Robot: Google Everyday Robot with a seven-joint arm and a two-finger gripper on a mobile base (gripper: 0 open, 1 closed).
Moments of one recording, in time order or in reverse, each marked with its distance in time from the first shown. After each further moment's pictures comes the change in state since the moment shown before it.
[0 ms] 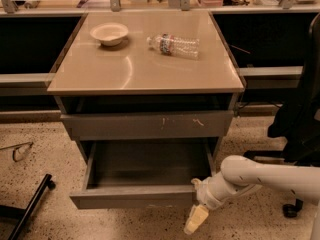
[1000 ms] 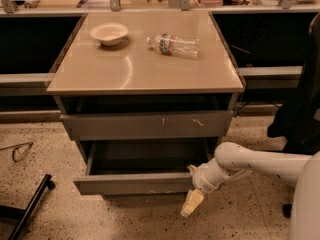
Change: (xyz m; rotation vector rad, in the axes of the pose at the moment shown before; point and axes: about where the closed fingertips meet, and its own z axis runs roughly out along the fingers) arm -0.024 -0.056 0.000 0.034 -0.013 -0.071
